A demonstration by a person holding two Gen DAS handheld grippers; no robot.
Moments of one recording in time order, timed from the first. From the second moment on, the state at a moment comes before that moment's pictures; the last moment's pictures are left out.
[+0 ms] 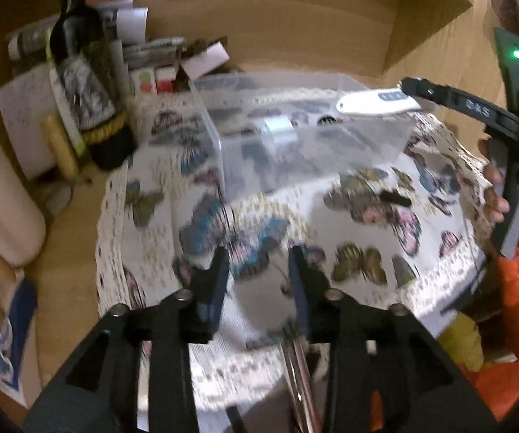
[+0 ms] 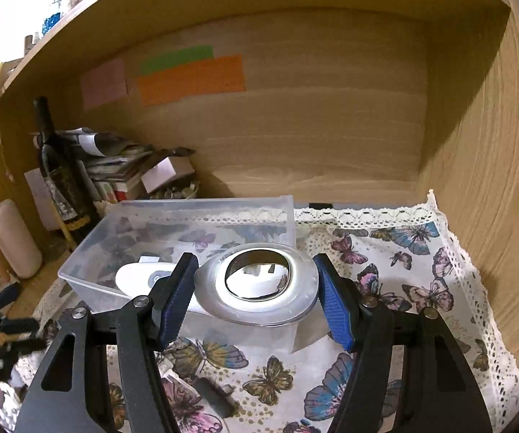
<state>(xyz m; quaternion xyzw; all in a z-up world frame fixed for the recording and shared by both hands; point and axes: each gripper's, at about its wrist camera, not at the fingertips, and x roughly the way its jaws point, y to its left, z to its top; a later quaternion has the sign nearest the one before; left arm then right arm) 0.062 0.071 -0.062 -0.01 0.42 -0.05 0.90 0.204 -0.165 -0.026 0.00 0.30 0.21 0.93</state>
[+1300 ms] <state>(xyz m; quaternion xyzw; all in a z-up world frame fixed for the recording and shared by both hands) 0.089 0.076 -0.020 -0.02 0.35 -0.01 0.94 0.214 -0.166 -0.009 0.01 0.29 0.20 0.94</state>
